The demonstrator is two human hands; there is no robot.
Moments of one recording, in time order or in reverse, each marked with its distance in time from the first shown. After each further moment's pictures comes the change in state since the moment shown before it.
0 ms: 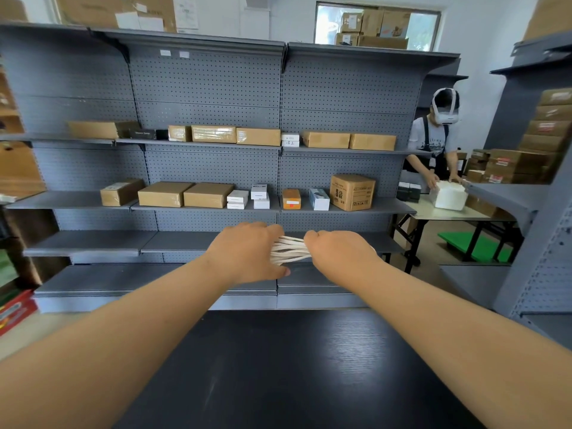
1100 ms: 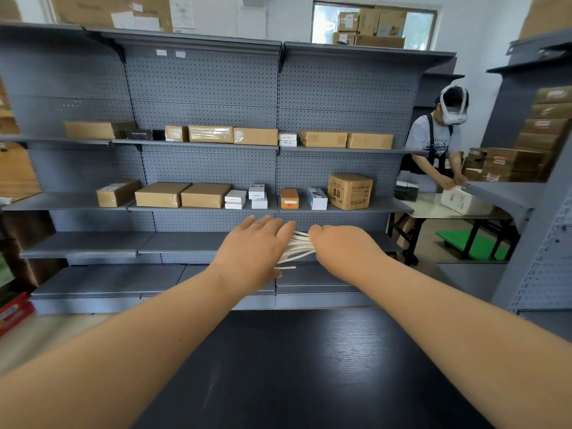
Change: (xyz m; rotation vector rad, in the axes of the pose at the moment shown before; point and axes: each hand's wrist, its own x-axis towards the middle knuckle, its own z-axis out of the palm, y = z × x) left_hand -0.003 0.016 0.005 0.264 0.089 0.113; right_hand 0.001 0.011 0.000 0.052 -0.008 0.046
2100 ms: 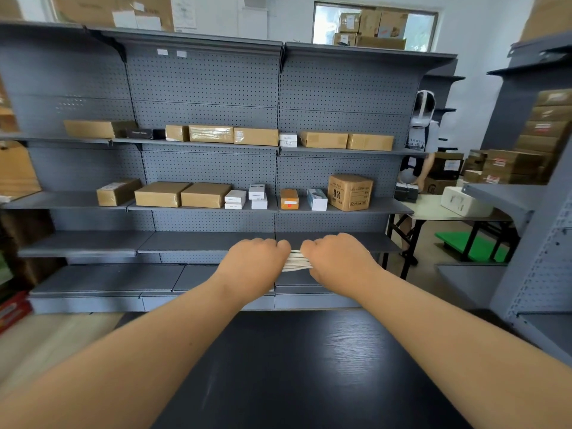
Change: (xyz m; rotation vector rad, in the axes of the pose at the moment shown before) left_hand 0.001 0.006 0.020 0.027 -0.003 0.006; right_hand -0.006 -0.007 0.014 -0.029 0.117 -0.165
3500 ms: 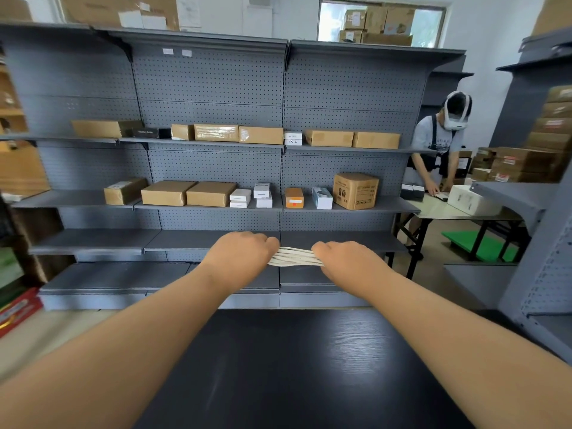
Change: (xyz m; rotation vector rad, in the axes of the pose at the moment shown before) left_hand -0.005 -0.029 0.000 0.059 -0.092 0.017; right_hand -0.005 0.008 0.016 0.111 -0.108 0.077
